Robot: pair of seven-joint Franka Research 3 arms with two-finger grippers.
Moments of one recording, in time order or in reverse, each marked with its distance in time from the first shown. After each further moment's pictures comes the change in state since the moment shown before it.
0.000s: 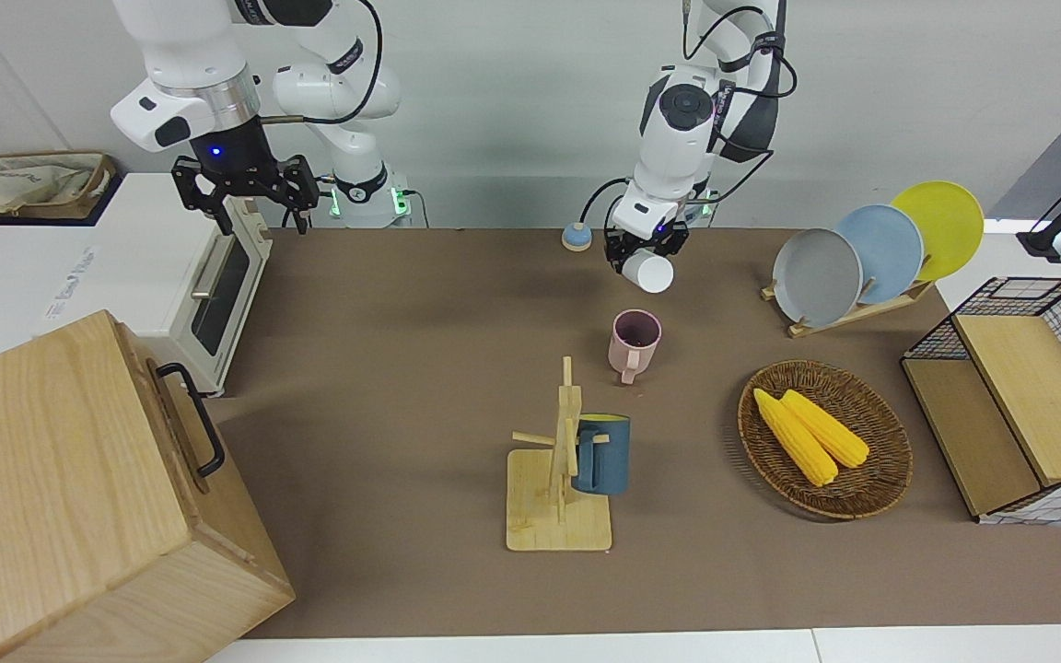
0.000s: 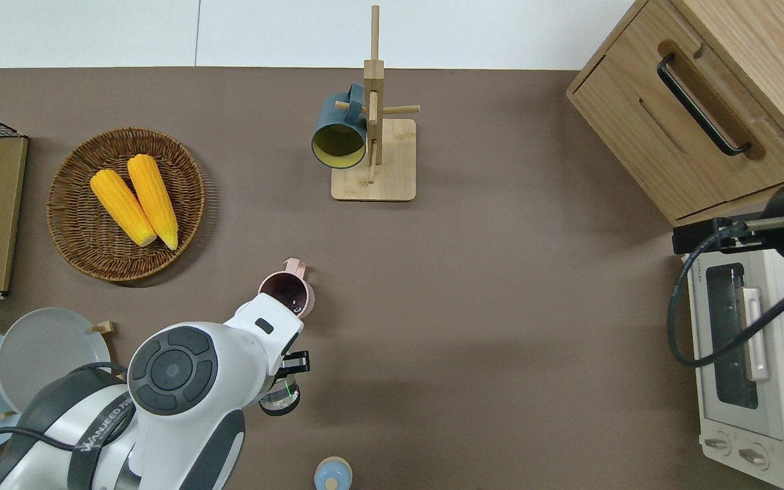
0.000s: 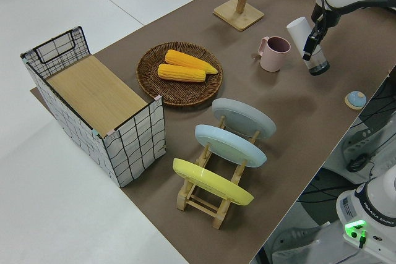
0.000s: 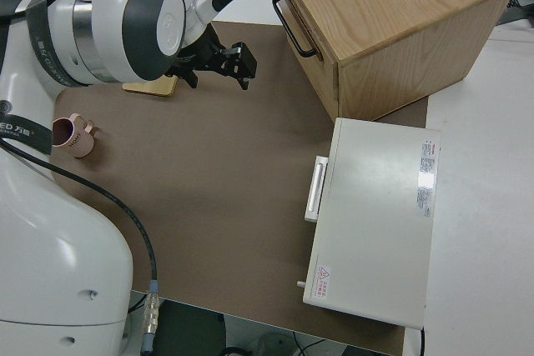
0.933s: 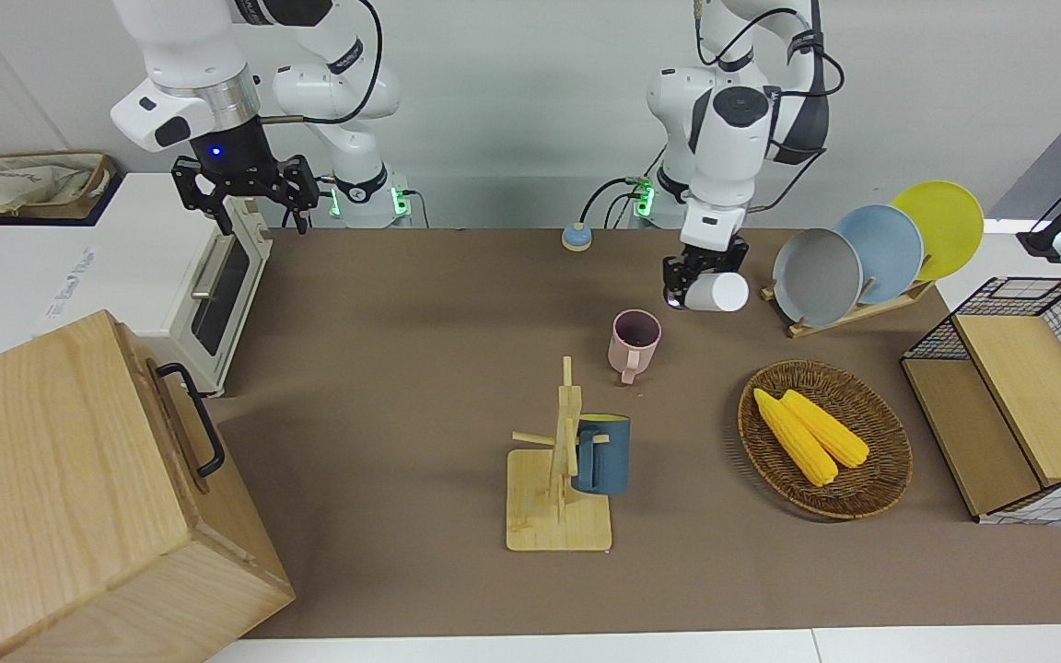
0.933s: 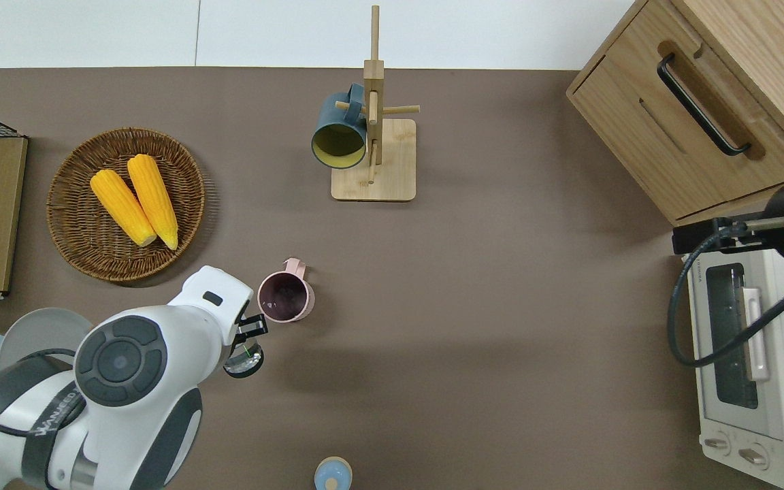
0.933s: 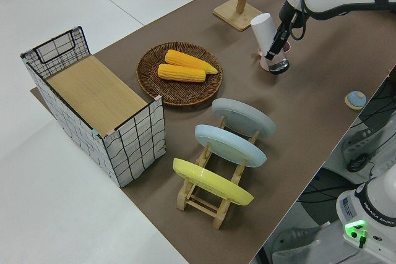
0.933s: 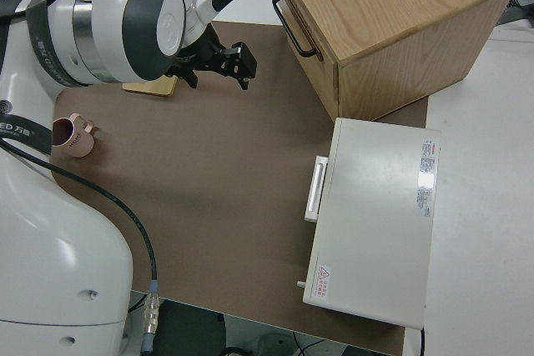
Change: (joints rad) left arm 0.200 0.004 0.023 0.004 0.194 0.185 -0.108; right arm 0.000 0.000 0.000 0.000 0.000 0.000 0.000
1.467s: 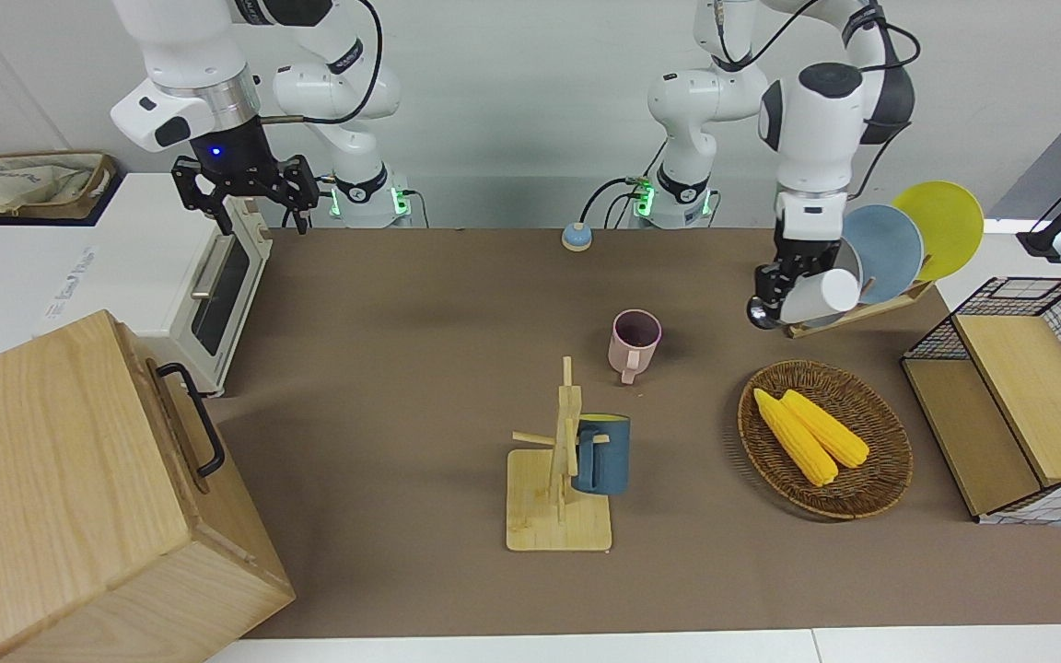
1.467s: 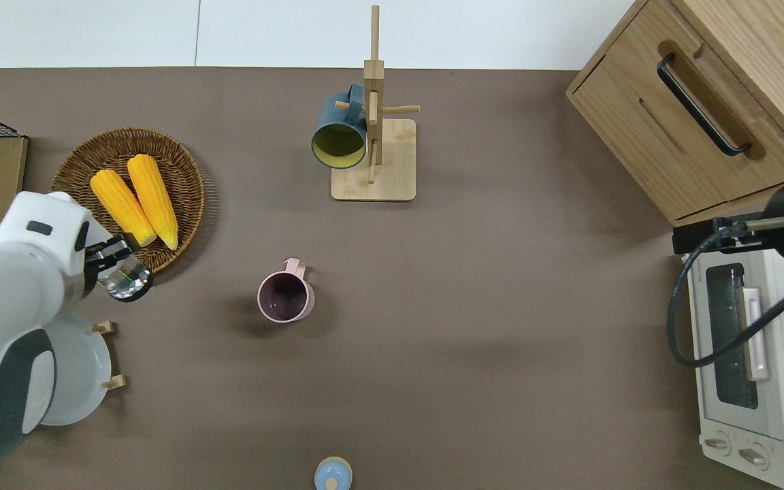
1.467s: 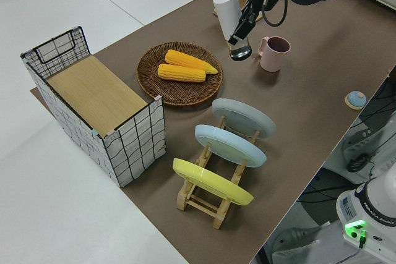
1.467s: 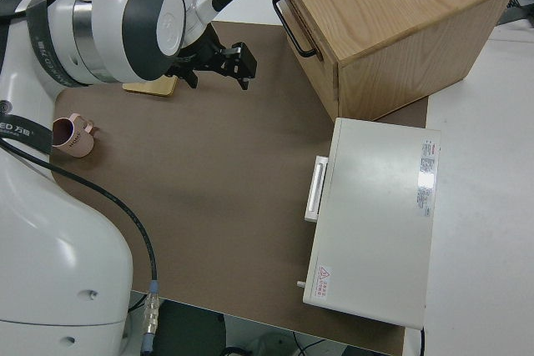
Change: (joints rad) left arm 0.181 0.040 0.006 0.181 0.098 0.024 0.000; right arm 0.000 0.000 0.000 0.000 0.000 0.000 0.000
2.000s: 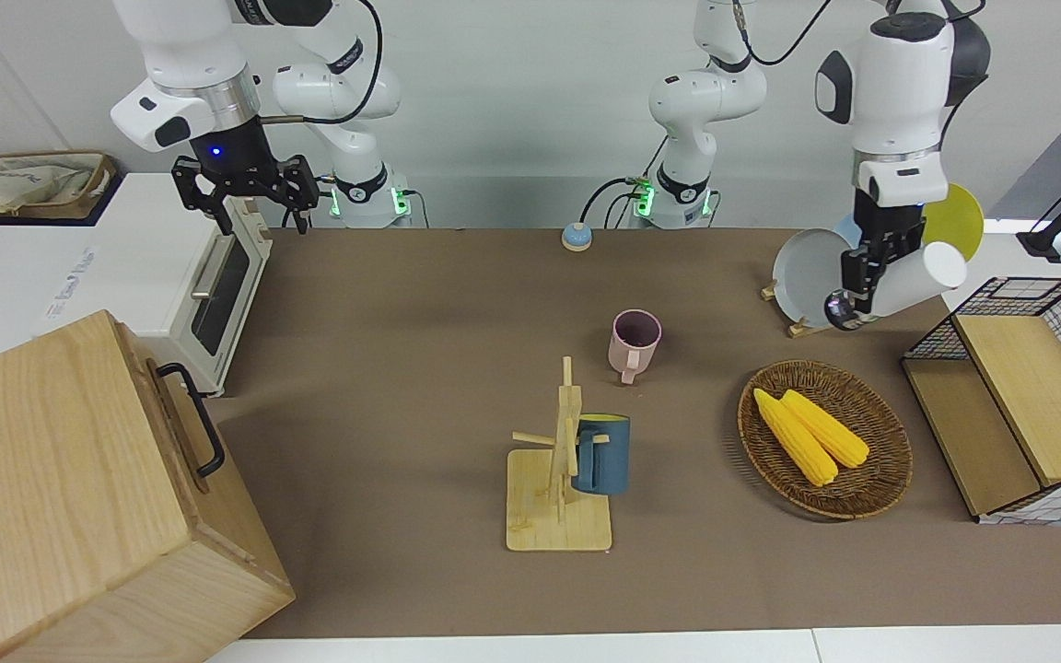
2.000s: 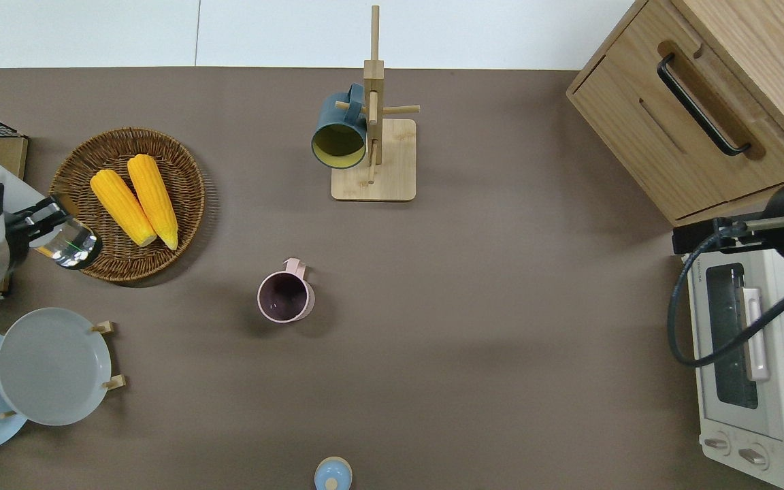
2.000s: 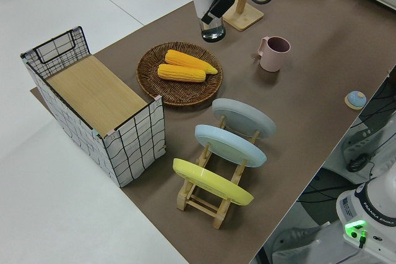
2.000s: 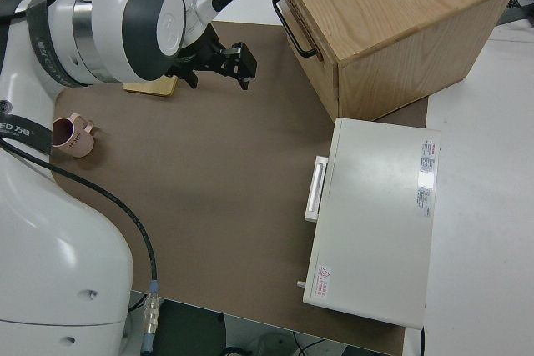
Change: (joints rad) left arm 0.103 0.041 0.003 0.172 0.060 0.000 0.000; right arm 0.000 0.000 0.000 0.000 0.000 0.000 0.000
